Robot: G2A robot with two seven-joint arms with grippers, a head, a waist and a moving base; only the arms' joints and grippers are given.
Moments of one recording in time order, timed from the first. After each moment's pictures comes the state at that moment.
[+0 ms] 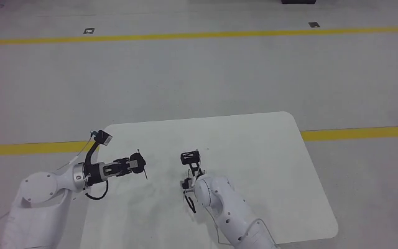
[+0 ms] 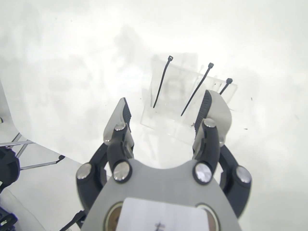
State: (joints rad) left arm 1.46 -1.07 -1.65 -1.64 -0.28 -0.33 -1.32; right arm -1.37 -1.62 1.00 -1.54 -1.38 0.34 1.11
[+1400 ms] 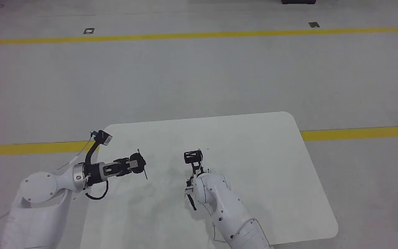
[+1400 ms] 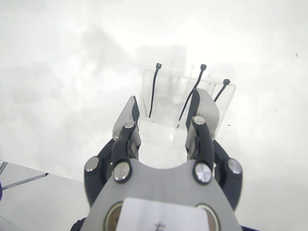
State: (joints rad) left arm 1.46 -1.07 -1.65 -1.64 -0.28 -0.33 -1.32; right arm -1.38 -1.70 1.06 -1.47 -1.55 0.34 1.15
